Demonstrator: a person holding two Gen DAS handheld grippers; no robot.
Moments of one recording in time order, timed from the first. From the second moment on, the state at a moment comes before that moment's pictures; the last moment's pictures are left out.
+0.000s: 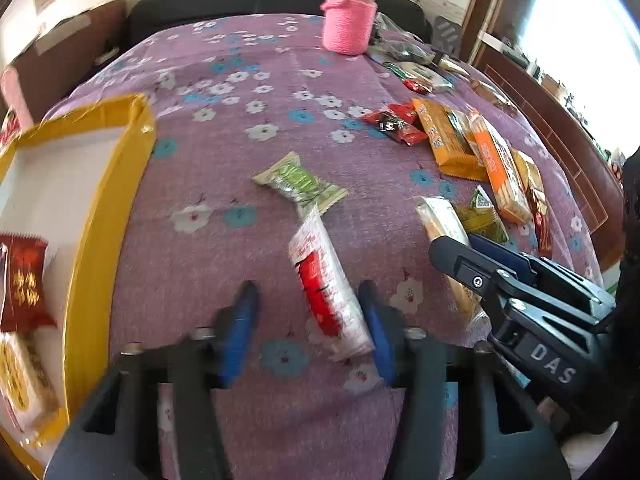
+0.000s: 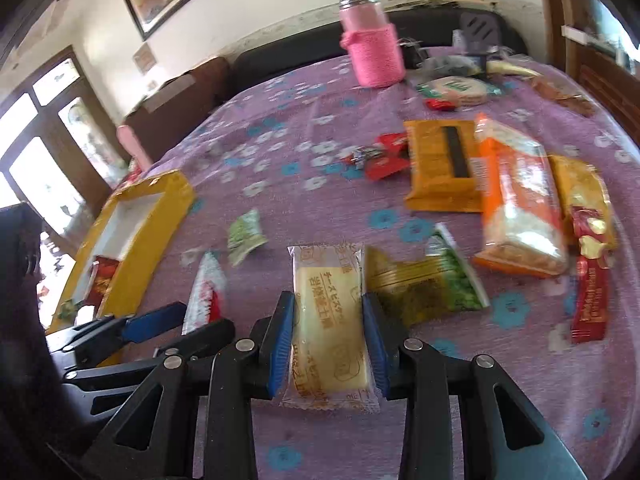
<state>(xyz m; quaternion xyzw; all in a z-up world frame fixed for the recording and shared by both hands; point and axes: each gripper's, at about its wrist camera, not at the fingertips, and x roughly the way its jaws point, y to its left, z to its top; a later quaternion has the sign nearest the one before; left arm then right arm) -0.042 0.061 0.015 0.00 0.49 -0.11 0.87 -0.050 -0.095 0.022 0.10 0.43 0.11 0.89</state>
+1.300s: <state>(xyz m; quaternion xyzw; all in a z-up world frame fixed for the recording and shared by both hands) -0.112 0.329 0.035 -0.15 0.42 0.05 0.89 -0.062 0.133 0.061 0.04 0.48 0.32 0.82</state>
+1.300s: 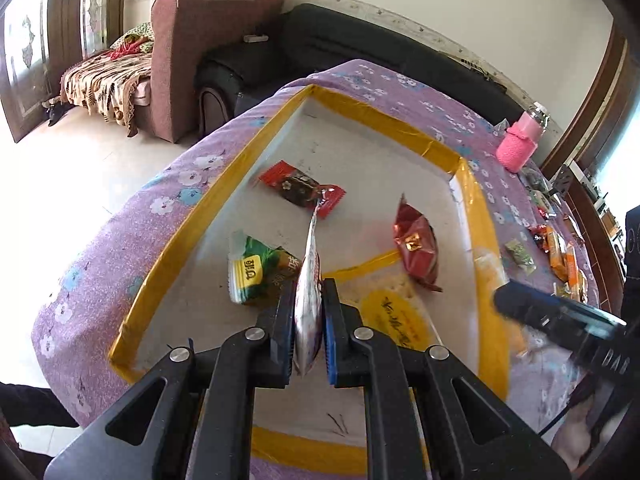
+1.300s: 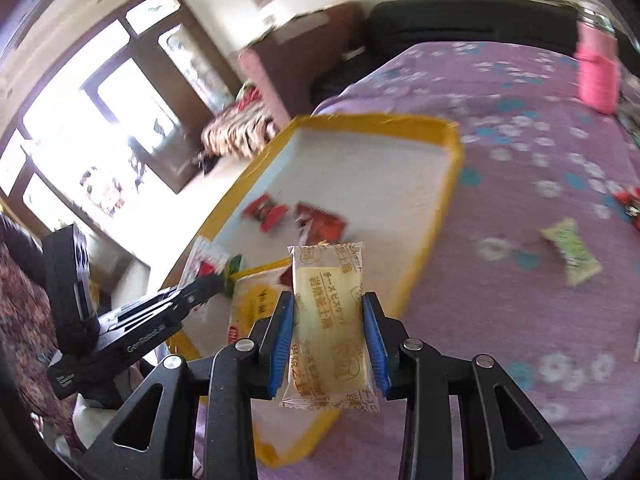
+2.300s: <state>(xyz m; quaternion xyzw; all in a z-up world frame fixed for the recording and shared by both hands) -0.143 0.302 0.077 -0.17 0.39 0.05 0.90 -0.090 0.110 0.071 0.00 0.42 0.27 0.87</state>
